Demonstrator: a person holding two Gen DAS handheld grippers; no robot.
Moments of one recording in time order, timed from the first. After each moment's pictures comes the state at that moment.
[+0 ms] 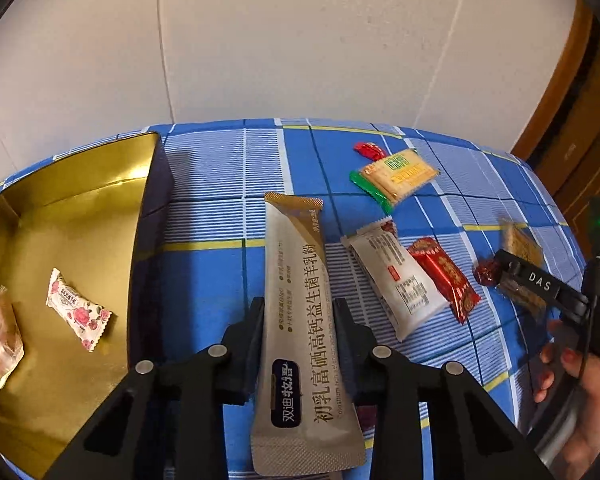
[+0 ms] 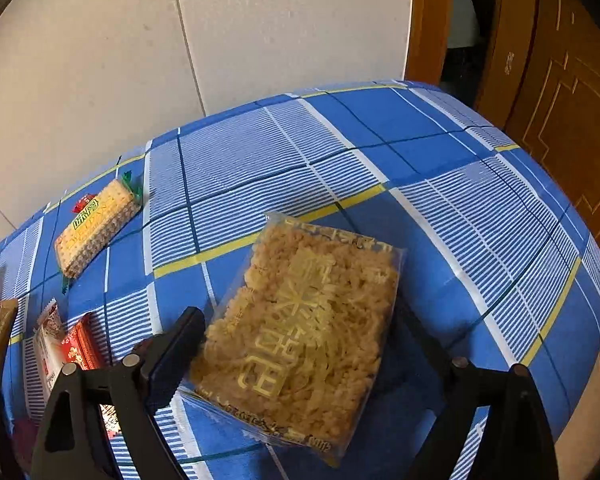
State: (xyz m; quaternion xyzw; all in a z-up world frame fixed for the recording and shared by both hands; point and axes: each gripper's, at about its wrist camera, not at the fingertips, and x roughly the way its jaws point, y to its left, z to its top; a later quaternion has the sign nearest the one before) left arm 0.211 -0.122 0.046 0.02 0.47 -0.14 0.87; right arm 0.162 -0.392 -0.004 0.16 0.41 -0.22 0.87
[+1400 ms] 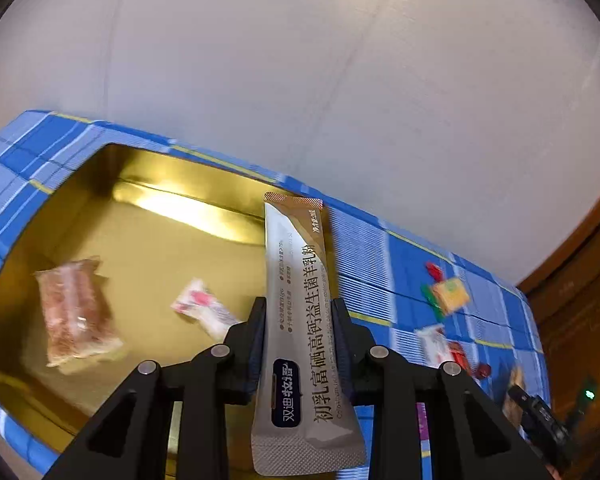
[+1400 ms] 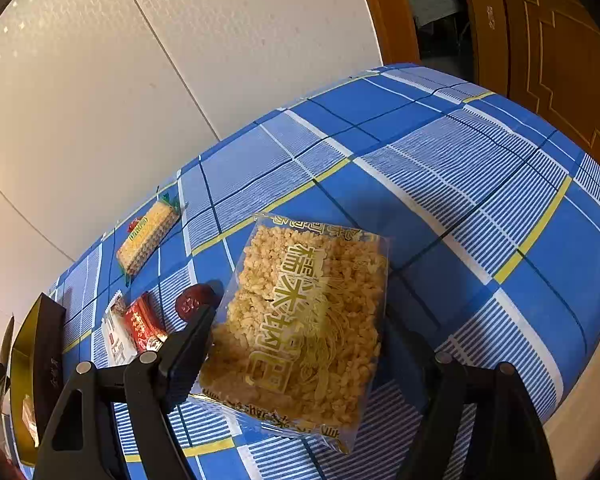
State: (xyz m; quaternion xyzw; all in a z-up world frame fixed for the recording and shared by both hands) left arm 0.204 0.045 0.088 -0.17 0.40 -0.05 0.90; right arm 0.098 -0.404 0.004 0.27 0.35 -0.16 0.88
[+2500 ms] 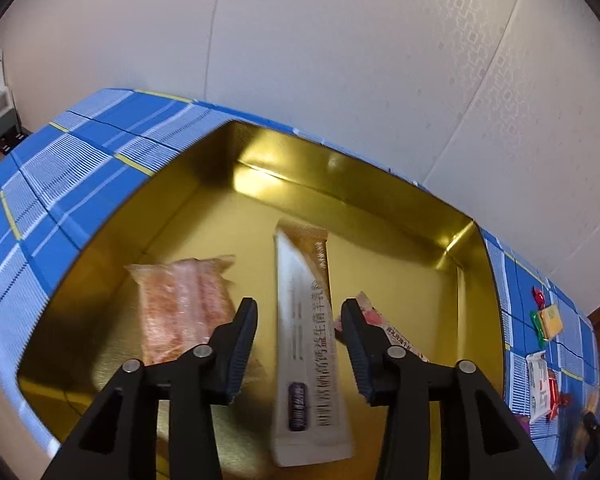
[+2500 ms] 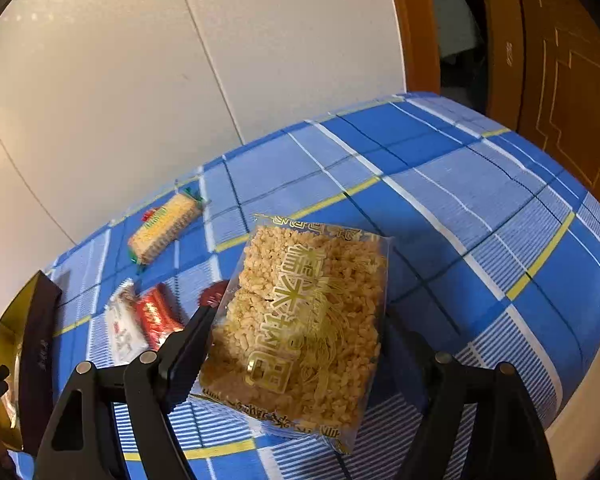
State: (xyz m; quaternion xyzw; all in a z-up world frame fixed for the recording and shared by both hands) left arm 0.210 0.110 0.050 -0.16 0.41 0.08 0.90; right arm 0.099 -0.380 0.014 0.20 0.33 -0.15 0.91
